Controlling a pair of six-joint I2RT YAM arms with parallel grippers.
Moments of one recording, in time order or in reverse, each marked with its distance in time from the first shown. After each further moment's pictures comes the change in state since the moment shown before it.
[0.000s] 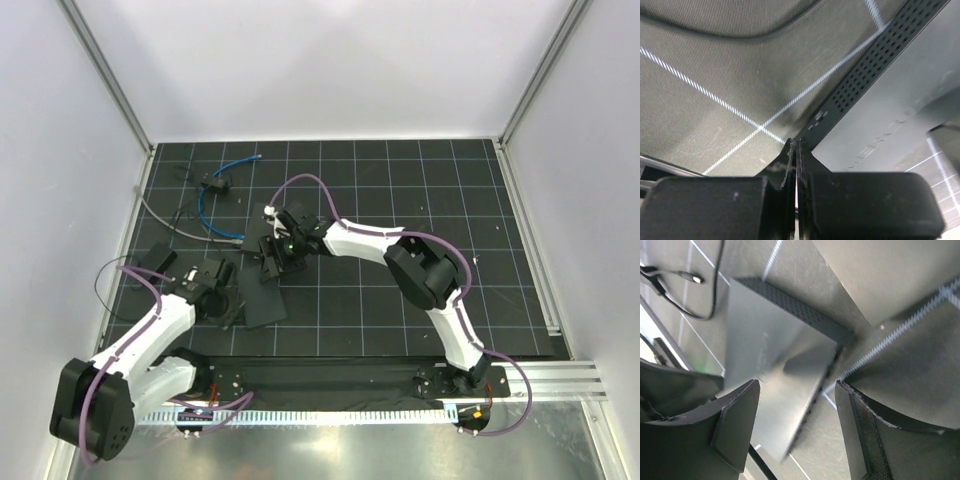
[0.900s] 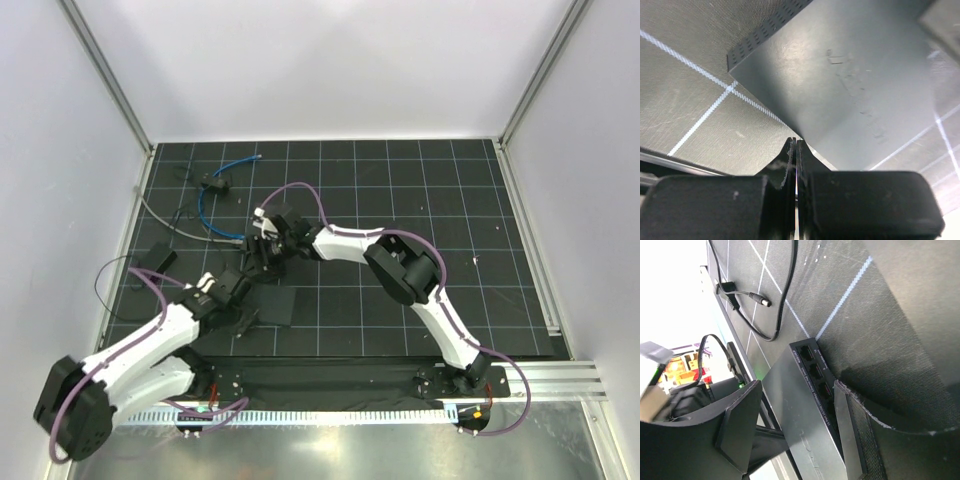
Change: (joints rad) left arm -0.286 -0.019 -0.033 0.038 -0.059 -0.224; right arm 0.014 0.161 0.082 0.264 -0.267 0.258
